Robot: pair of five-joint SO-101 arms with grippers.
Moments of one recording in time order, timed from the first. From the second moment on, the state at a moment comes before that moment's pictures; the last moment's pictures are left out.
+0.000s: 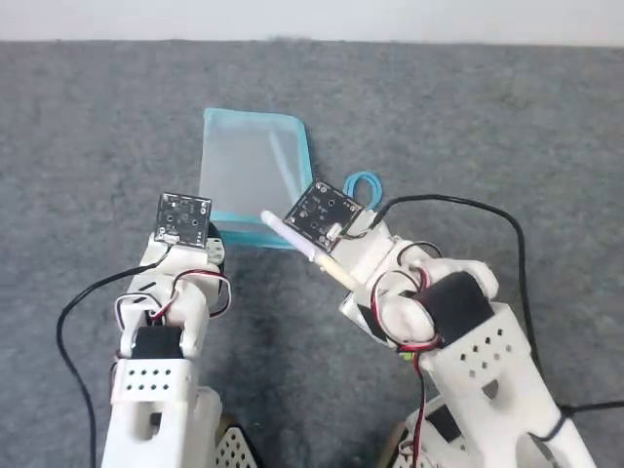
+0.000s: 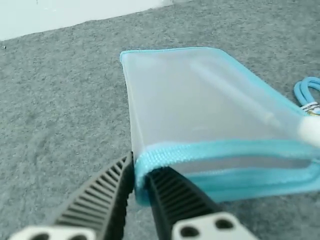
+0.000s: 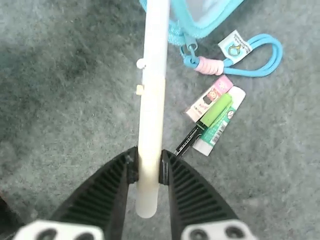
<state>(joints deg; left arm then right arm) -7.5 -64.7 83.4 27.5 -6.0 -35.9 -44.8 28.1 89.2 21.3</state>
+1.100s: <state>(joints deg) 4.1 -64.7 83.4 27.5 -3.3 -28.4 -0.4 1.3 81.1 7.3</state>
